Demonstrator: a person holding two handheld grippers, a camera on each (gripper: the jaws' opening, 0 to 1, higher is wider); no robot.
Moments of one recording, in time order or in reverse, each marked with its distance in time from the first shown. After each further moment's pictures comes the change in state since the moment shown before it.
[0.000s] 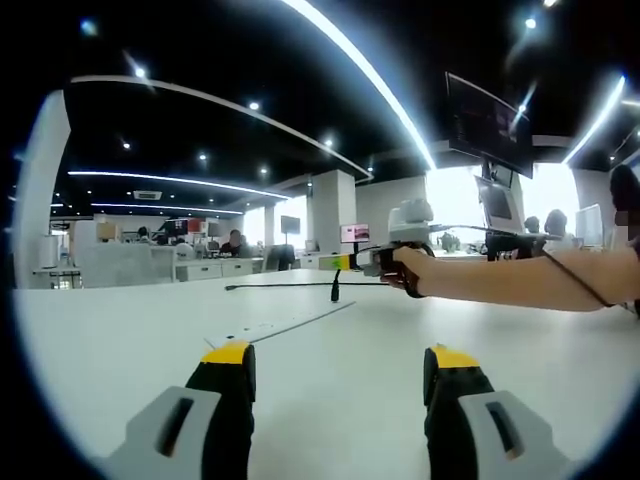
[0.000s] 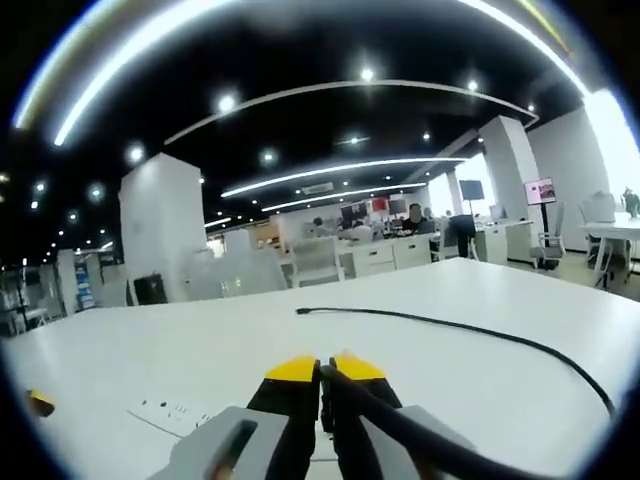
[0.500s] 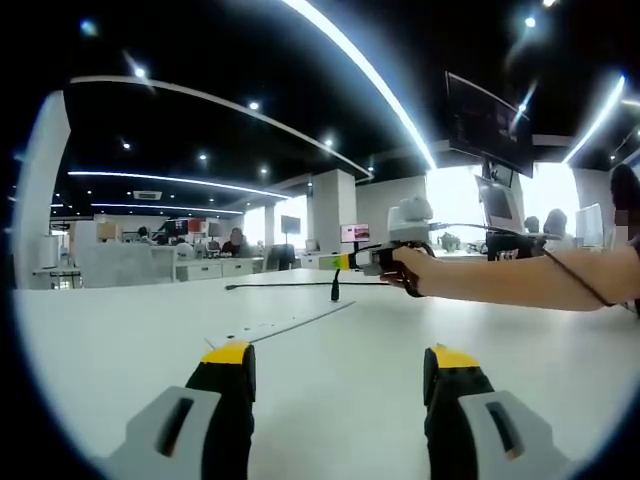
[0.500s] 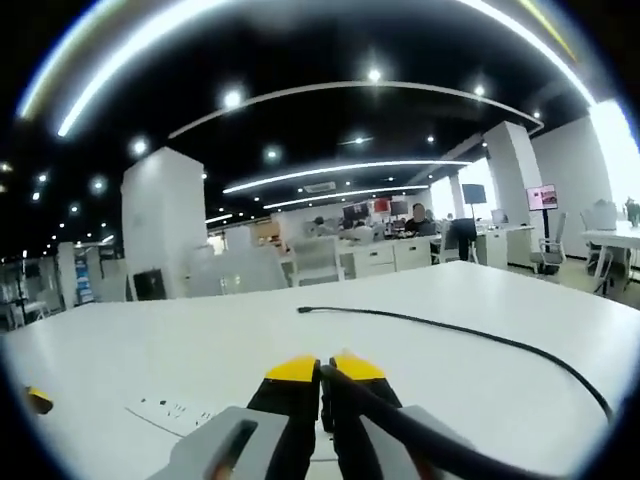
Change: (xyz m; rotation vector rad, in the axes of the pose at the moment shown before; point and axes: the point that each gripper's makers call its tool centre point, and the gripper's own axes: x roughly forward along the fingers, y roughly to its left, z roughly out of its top) left arm 0.000 0.000 0.000 0.001 0.002 0.001; right arm -0.005 -0.001 -0.002 0.019 -0.003 0.005
